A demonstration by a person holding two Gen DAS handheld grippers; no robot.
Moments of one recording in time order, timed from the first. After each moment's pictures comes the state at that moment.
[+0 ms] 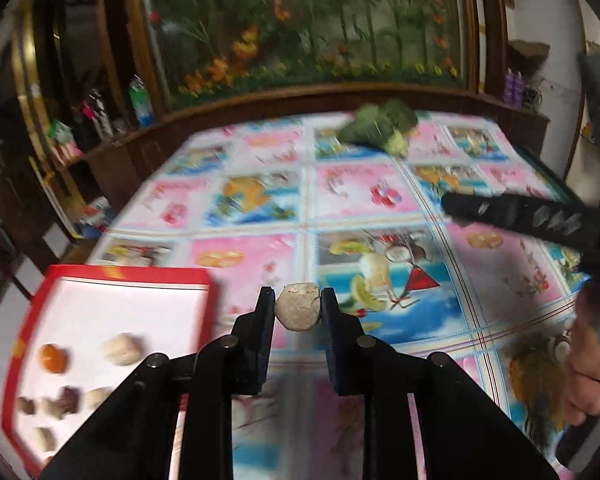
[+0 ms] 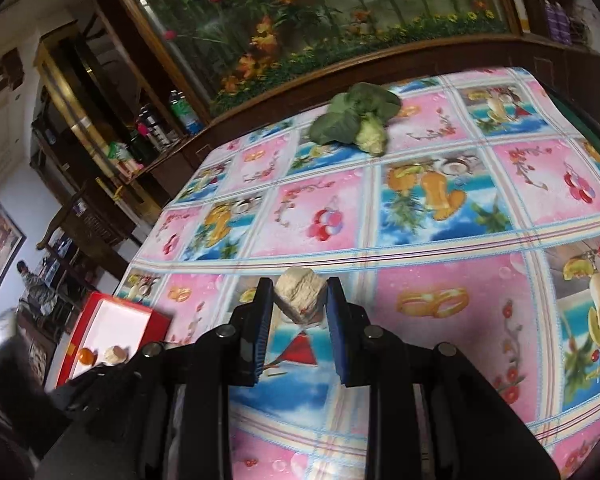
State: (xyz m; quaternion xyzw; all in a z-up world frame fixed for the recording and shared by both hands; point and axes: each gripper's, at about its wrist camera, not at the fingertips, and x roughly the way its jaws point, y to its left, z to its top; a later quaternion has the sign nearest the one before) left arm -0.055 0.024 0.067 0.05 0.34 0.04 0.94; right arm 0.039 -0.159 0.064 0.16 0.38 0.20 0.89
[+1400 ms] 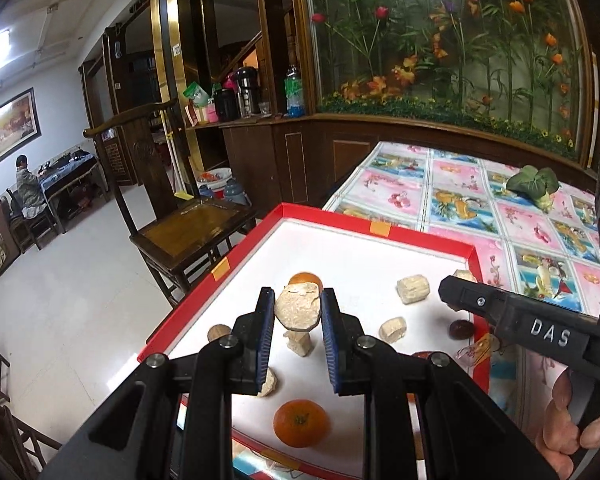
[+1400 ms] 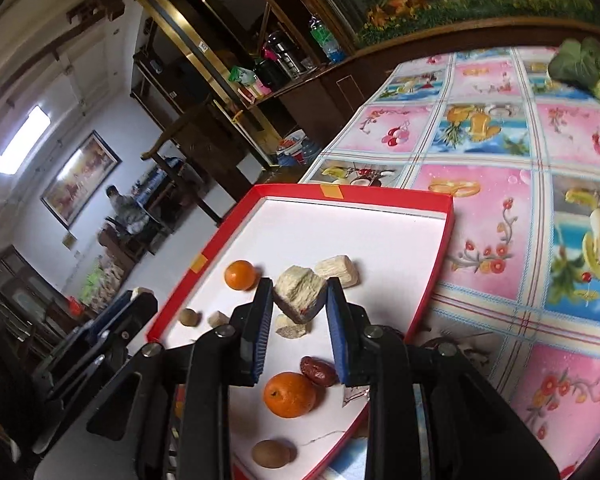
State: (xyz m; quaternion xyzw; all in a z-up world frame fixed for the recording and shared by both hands) left arm -0.159 0.194 0.077 -0.03 0.29 0.24 0.93; right arm -0.049 0.065 0.053 0.12 0.41 0.41 0.81
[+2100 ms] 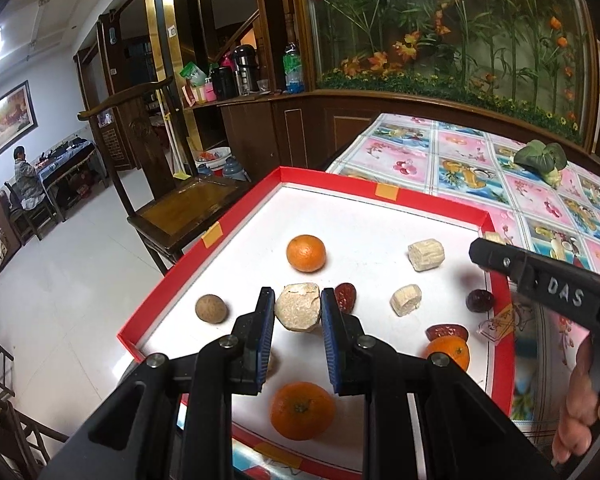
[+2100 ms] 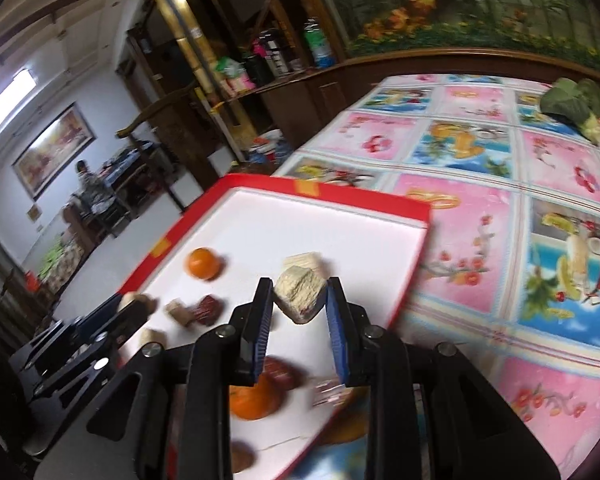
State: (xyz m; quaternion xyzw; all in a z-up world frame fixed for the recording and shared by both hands) left arm -0.155 0.199 0.052 -0.03 0.33 0.23 0.91; right arm -0.051 0.069 0.047 0.06 0.39 0.36 0.85
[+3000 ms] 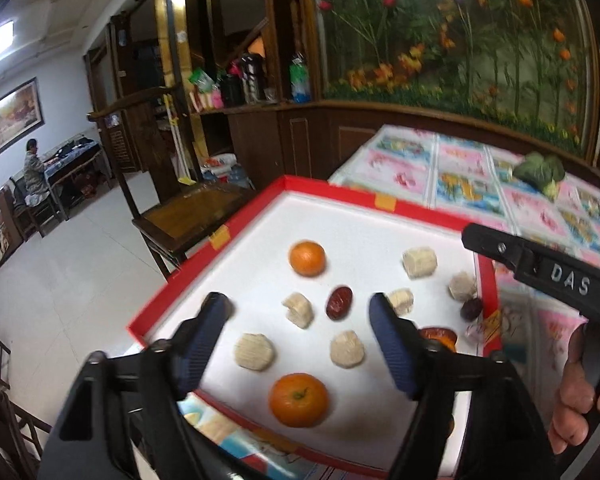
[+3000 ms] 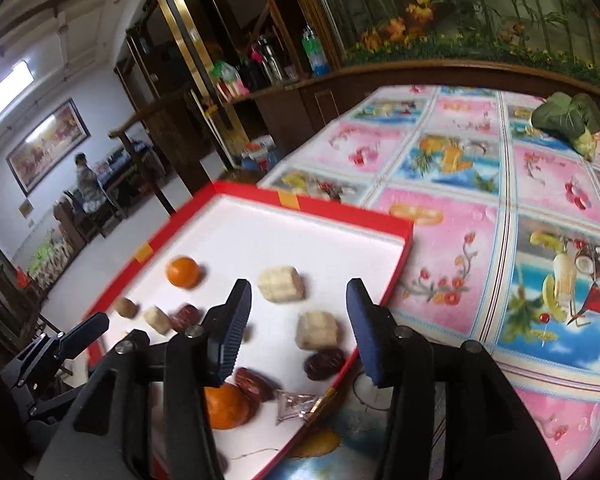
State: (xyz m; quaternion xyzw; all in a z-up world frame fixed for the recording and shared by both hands) left arm -0.176 0.194 0.069 -0.04 0.30 0.25 0.92; right arm -0.046 0.063 0.054 0.05 0.37 0.36 0.85
